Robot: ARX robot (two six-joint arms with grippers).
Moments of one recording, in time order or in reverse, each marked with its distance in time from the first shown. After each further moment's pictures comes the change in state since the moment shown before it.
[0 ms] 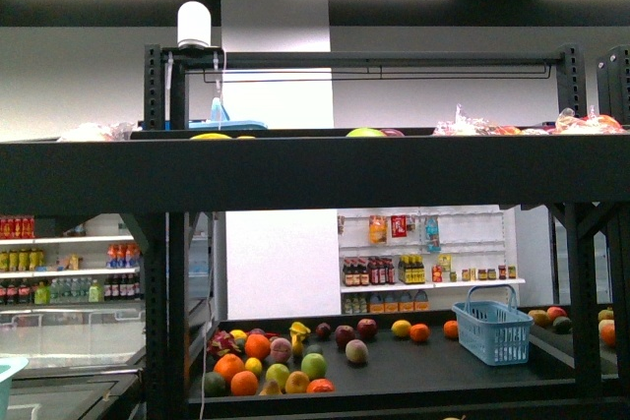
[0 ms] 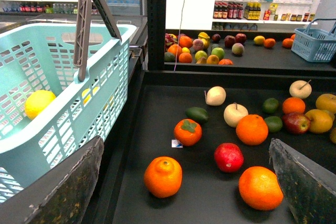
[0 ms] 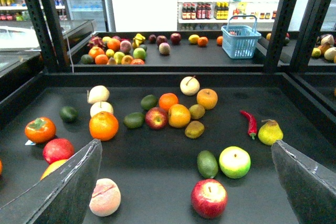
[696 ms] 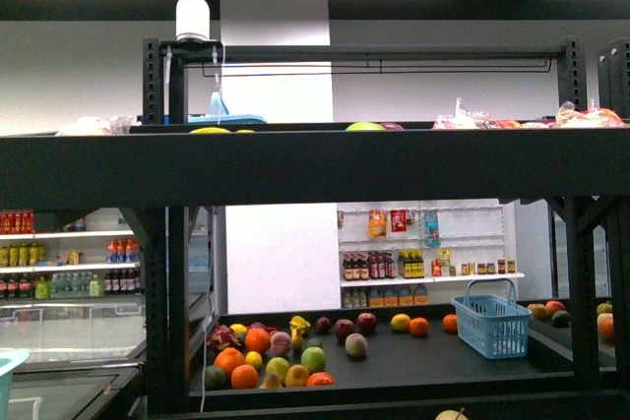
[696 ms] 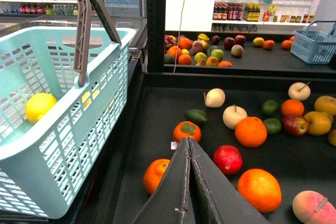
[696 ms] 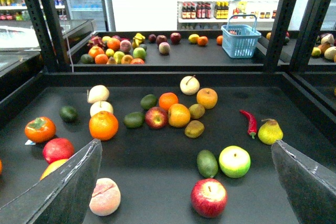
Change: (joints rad) left arm 0.000 0.004 0.001 0.000 0.000 -0.002; right arm 0.000 0.000 0.000 0.000 0.000 0.000
